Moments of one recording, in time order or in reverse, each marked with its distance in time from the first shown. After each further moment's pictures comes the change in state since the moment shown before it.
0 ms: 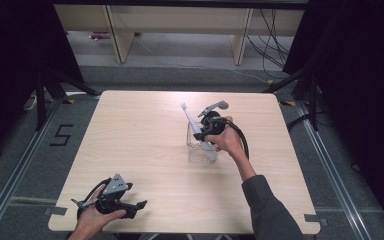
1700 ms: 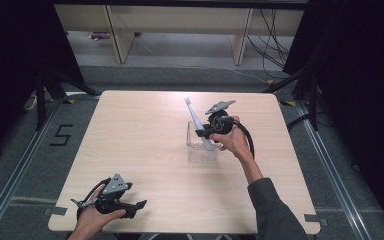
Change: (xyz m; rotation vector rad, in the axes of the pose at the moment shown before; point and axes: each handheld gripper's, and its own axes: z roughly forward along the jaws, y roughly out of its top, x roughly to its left) left arm 0.000 -0.001 0.001 -0.012 -0.001 -0.014; right arm -0.004 -0.009 -0.019 -0.131 0.034 0.029
